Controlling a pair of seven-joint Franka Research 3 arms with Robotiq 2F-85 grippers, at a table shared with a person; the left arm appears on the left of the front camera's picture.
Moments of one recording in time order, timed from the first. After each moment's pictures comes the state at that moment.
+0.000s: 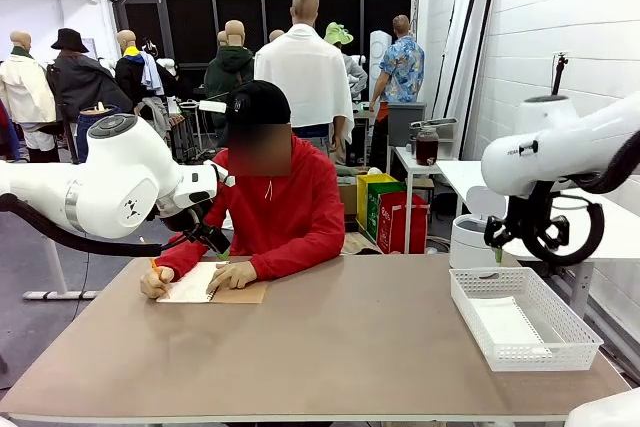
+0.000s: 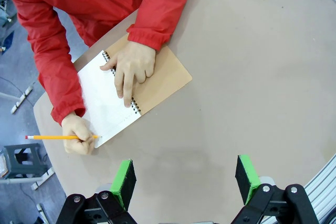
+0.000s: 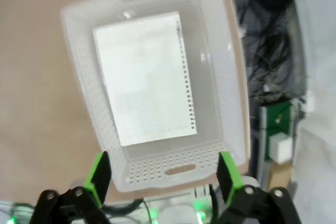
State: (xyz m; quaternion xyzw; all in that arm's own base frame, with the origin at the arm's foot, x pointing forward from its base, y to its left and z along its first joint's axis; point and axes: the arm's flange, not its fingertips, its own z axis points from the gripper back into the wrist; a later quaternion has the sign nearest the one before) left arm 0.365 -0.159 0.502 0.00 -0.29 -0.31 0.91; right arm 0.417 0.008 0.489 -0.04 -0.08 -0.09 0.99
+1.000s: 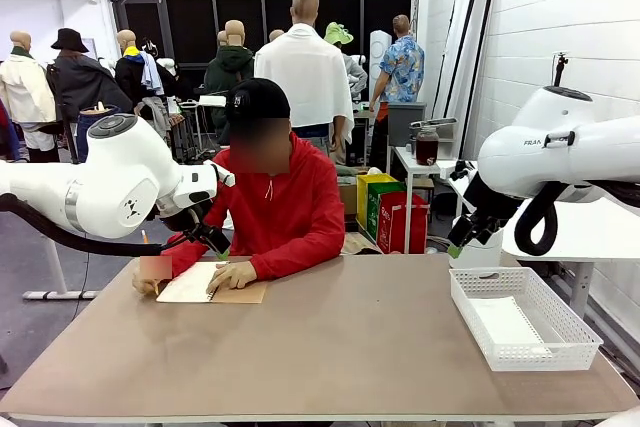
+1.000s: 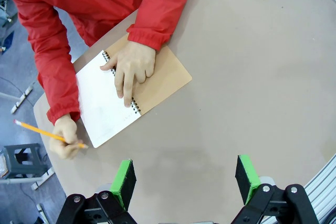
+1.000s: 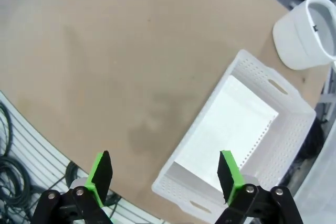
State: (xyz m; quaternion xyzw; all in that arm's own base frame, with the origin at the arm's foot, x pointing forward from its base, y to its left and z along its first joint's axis) left arm 0.365 -0.160 0.502 0.00 -0.29 -0.31 0.91; right arm 0.368 0.075 0.514 0.06 -0.20 0.29 0.94
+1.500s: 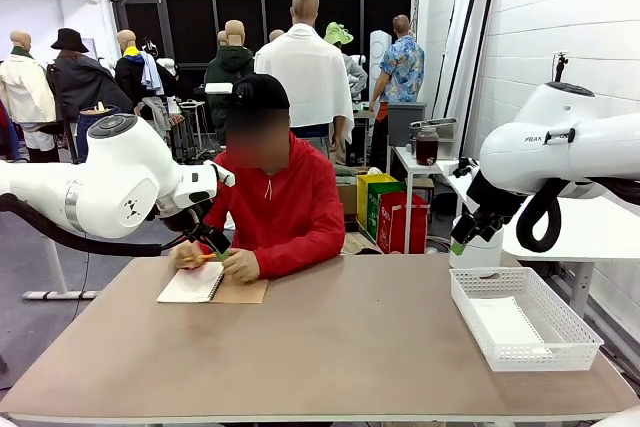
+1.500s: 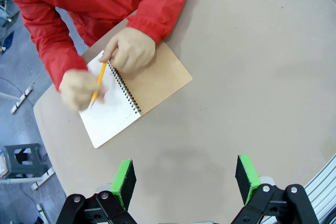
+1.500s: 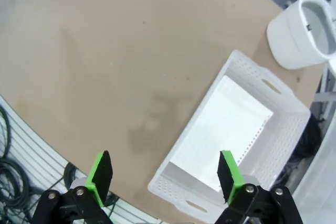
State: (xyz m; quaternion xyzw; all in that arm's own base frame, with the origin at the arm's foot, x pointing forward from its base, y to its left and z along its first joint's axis) left arm 0.365 -0.160 0.502 0.00 -0.29 -0.31 0.91; right arm 0.370 0.074 0.520 0.05 -0.20 0.29 0.93
